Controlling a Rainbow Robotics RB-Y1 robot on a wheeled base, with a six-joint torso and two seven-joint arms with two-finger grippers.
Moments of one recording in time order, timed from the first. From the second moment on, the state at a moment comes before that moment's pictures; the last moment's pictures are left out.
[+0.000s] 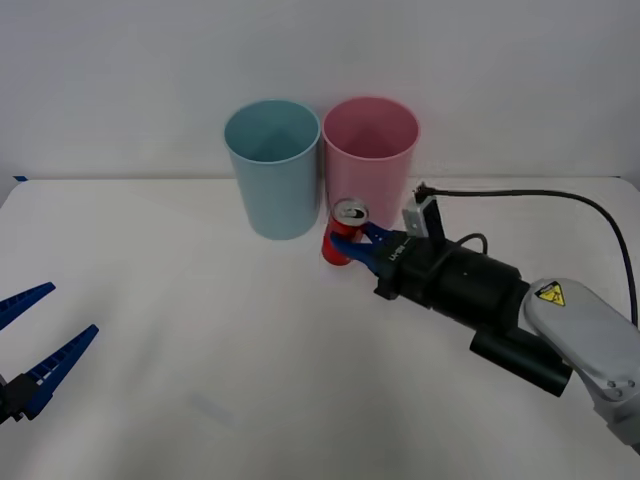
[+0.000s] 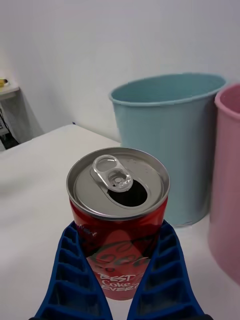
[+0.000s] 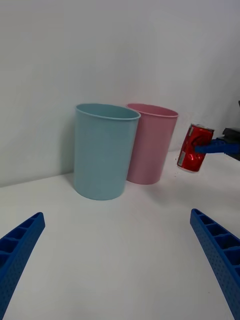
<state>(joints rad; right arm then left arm) -0.26 -0.57 0.44 -1.68 1.29 -0.41 -0.37 0.35 0.40 0.52 -1.66 -0.96 -1.22 0.00</state>
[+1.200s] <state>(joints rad) -0.68 -0.61 0.40 -1.58 1.39 -0.56 -0.73 0.35 0.40 0.52 -1.66 -0.96 -1.22 0.00</state>
